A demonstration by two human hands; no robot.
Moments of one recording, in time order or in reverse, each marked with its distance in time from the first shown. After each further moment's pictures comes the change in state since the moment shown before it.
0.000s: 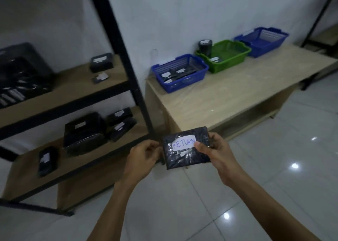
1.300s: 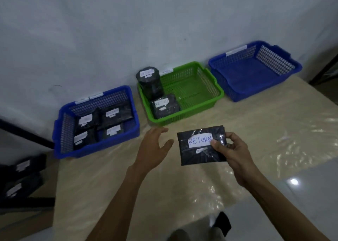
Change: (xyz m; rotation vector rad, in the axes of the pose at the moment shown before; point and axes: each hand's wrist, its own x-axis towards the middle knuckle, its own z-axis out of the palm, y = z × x) left_hand 0.557 0.231 0.391 0.120 0.017 -0.028; right_hand 0.588 -0.217 -0.362 -0.116 0.039 0.160
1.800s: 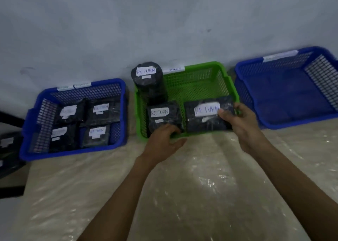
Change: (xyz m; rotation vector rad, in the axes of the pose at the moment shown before) left_hand 0.144 -0.010 0.070 0.092 -0.118 -0.121; right_hand 0.241 -0.064 0.025 -0.188 -0.108 -0.015
